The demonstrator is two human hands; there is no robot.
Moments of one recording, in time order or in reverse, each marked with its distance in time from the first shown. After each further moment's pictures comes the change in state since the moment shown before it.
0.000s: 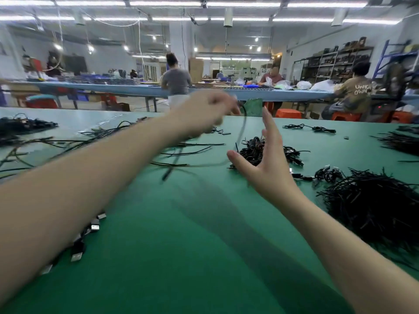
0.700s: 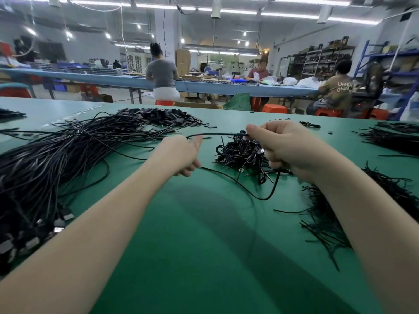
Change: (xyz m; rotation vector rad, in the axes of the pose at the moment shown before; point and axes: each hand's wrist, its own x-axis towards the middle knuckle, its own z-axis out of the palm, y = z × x) left_hand 0.010 -0.075 0.070 0.132 0.003 -0.575; right_hand 0.033 -0.002 -0.063 0.171 -0.279 0.457
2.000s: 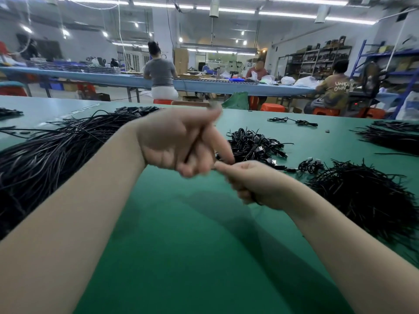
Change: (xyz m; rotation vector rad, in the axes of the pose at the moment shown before) left_hand -0.036 0.020 -0.056 -0.620 -1.106 0.330; right_hand -0.011 0.039 0.050 0.079 -0.331 0.234
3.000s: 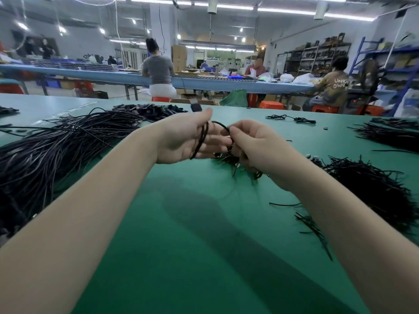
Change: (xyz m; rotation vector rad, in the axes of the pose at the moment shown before) left_hand 0.030 -0.012 0.002 -0.028 0.558 -0.002; right_hand -0.010 -0.038 -0.008 -0.198 0.349 -0.345
